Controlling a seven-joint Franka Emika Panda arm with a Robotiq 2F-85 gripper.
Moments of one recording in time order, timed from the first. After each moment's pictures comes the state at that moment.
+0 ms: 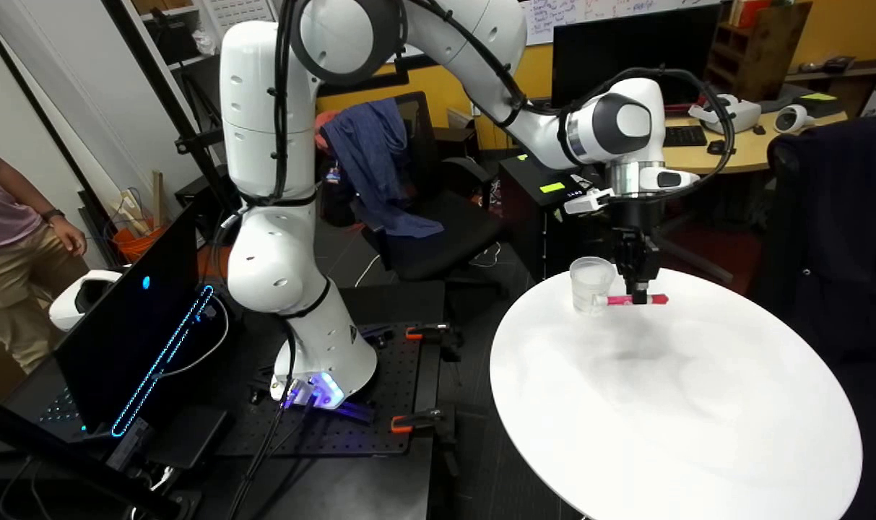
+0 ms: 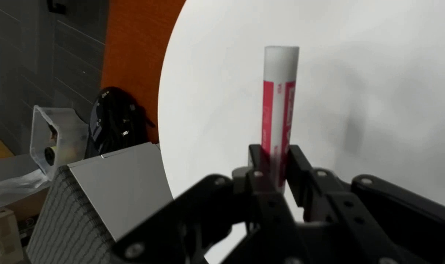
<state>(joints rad) 0.26 0.37 -0.03 -1.96 -0.64 2.02 0.51</state>
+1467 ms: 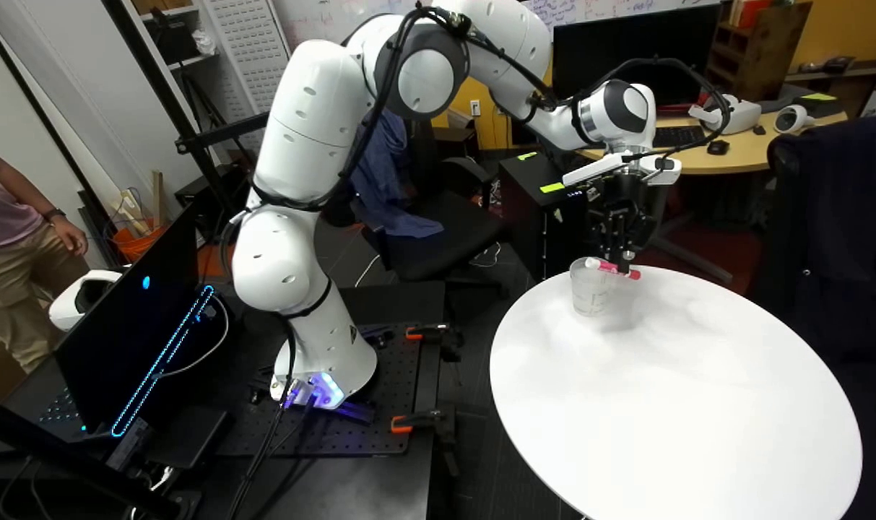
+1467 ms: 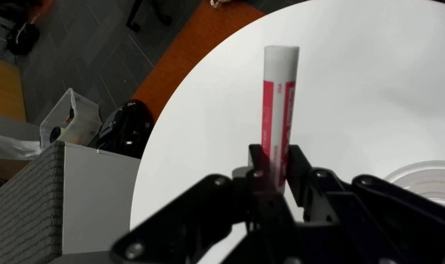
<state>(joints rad) 0.34 0.64 0.10 -1.57 -0.67 1.53 0.20</state>
